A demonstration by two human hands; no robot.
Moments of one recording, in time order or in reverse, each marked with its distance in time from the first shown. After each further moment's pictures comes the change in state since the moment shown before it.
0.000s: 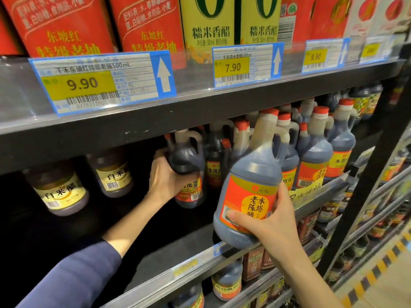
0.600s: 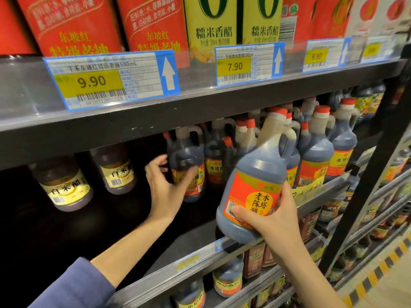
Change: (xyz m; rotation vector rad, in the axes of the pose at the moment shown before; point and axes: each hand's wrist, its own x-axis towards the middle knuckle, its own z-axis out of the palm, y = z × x) left_hand -0.053 0.023 0.003 -0.302 0.268 -0.090; right_hand -0.001 0.003 -0.001 0.048 0.034 -0.010
